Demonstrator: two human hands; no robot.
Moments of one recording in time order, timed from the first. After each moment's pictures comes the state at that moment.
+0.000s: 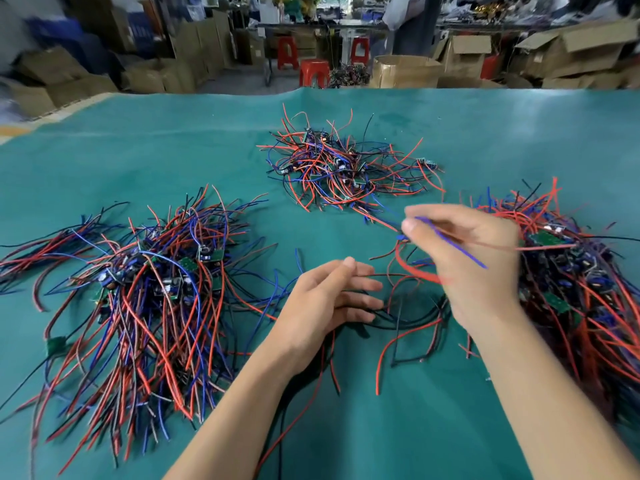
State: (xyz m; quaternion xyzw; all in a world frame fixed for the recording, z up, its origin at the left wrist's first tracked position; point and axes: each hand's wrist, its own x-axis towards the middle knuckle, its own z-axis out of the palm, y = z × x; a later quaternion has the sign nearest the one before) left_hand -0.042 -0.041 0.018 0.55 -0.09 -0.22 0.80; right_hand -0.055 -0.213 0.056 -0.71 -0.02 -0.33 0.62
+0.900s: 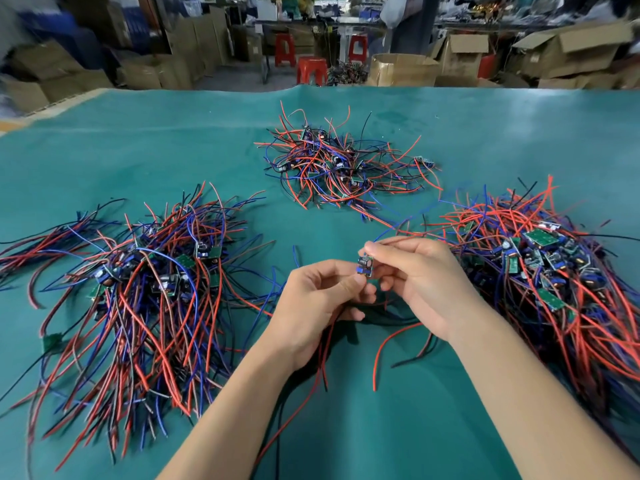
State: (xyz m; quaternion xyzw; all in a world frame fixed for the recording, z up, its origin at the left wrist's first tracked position) left_hand -0.046 -0.038 0.015 0.55 -0.10 -0.19 0.80; right_hand -0.050 -0.200 0.039 -0.64 0.07 -0.01 0.77
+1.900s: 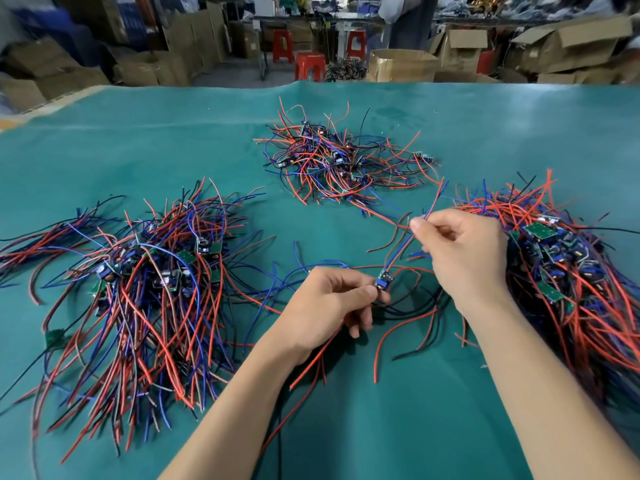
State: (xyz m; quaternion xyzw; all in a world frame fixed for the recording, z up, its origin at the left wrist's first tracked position) left_hand -0.047 -0.040 0.013 0.66 -0.20 -0.21 0.70; right_hand -0.040 -0.241 0.033 -0.82 0.11 -0.30 0.48
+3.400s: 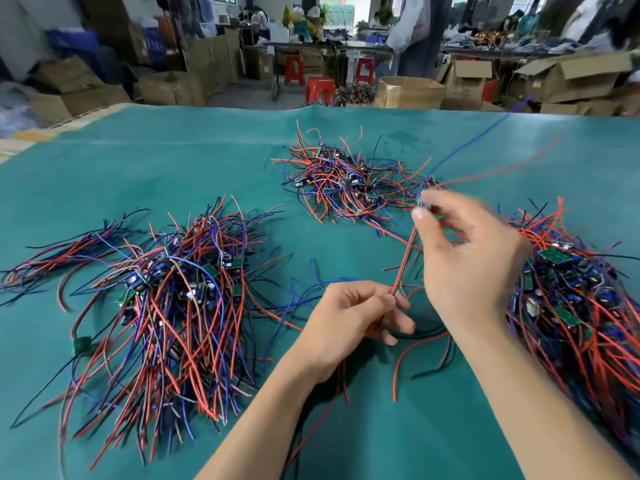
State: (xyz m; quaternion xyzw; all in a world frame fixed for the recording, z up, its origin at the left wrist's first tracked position) left_hand -0.053 -0.043 0.021 0.59 -0.18 -0.22 0.76; right_hand -0.055 -0.182 0.079 -0.78 0.00 -0.50 0.37
